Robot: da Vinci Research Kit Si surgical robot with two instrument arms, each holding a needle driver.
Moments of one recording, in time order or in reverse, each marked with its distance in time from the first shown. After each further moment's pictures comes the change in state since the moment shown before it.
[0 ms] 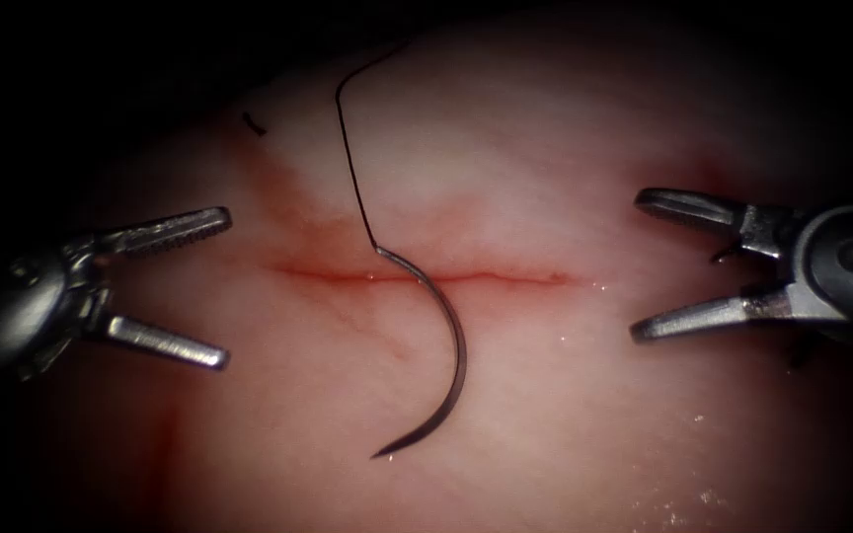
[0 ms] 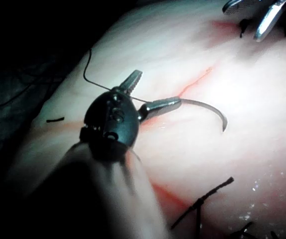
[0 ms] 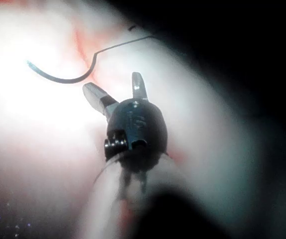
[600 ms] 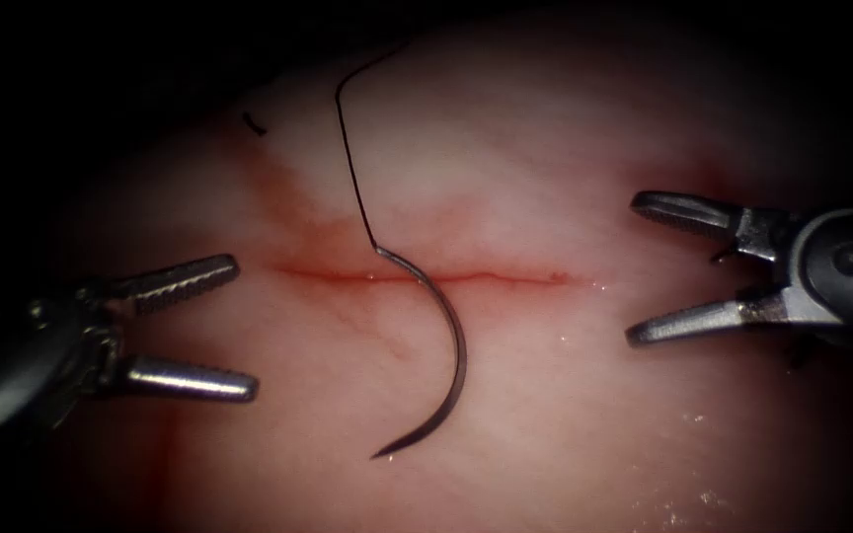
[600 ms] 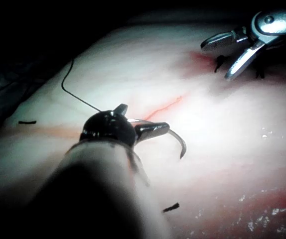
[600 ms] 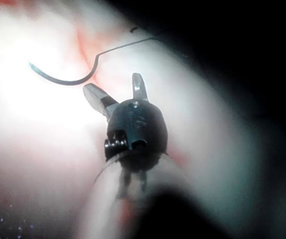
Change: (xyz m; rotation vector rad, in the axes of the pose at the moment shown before) right arm 0.000 0.000 0.000 0.006 -0.014 -0.002; left arm 0.002 0.005 0.001 0.145 -0.178 -0.288
